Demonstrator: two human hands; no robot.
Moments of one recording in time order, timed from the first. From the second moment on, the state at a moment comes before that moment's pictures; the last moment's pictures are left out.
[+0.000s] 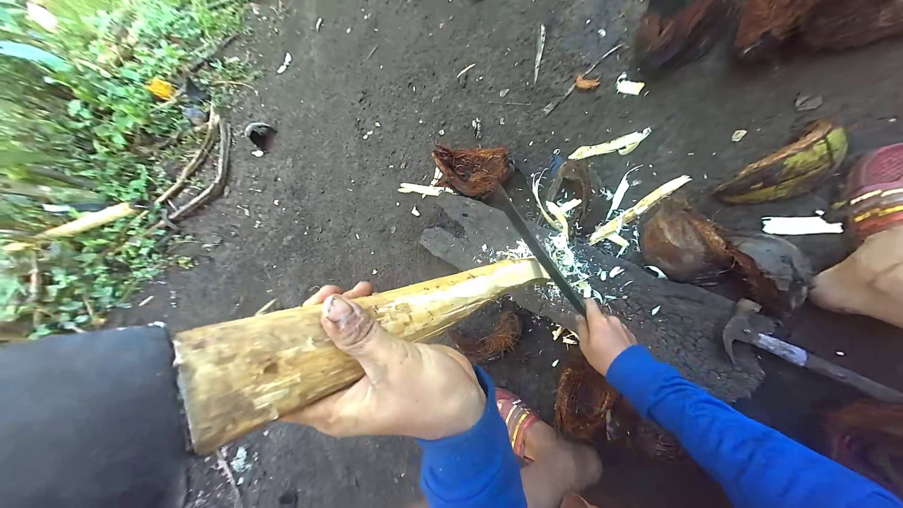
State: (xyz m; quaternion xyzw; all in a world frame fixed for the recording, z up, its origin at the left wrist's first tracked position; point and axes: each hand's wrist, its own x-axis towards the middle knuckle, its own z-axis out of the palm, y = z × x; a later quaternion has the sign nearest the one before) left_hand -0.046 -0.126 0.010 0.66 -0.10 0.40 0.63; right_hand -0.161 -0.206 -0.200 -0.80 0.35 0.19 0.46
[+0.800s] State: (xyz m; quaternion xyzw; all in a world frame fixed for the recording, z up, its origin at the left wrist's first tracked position) left_hand -0.052 -0.122 0.006 0.66 -0.09 0.40 0.63; right_hand -0.157 -0.180 -0.145 -0.83 0.26 0.00 0.48
